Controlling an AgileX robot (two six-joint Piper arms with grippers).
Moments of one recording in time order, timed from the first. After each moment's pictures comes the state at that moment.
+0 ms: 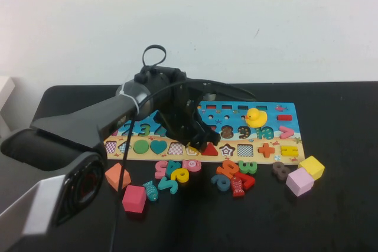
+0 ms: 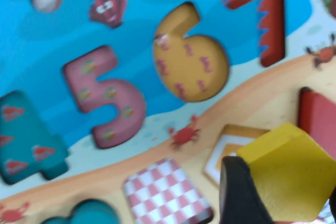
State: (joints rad) right arm 0.00 -0.01 0.03 -0.15 0.40 0.09; left arm -0.45 2.47 -2.05 -0.17 0.87 0.10
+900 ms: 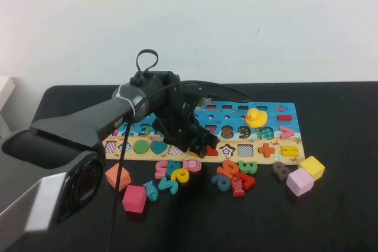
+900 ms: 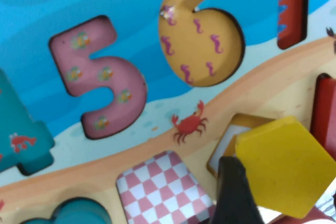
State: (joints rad) right arm 0.00 -0.01 0.03 -0.15 0.40 0.09; left arm -0.43 2.50 -2.05 -0.26 0.88 0.14
